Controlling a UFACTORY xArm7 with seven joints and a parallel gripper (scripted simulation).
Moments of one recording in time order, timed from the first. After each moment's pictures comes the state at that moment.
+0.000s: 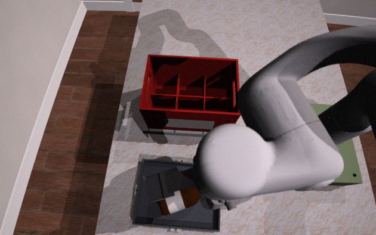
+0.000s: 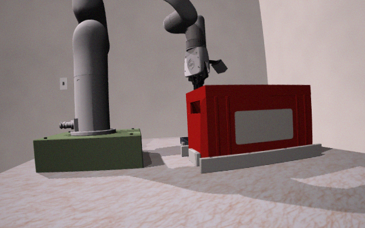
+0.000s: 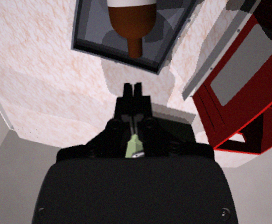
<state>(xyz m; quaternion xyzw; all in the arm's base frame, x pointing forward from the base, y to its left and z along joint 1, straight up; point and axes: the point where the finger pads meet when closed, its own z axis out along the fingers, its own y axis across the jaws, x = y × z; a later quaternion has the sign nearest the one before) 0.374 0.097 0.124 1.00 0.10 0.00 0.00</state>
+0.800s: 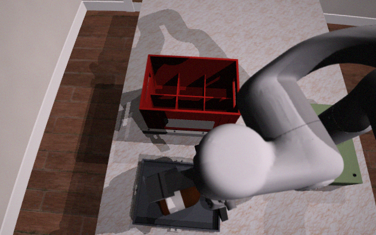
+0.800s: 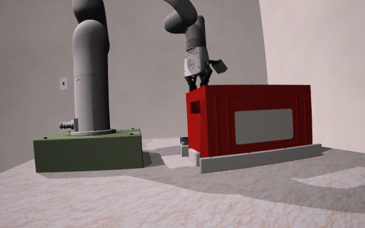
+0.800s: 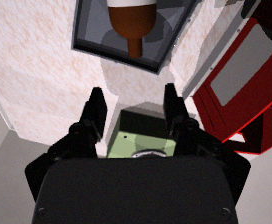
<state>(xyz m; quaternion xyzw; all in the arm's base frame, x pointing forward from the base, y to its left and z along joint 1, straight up) 0.374 0.097 0.124 1.00 0.10 0.00 0.00</state>
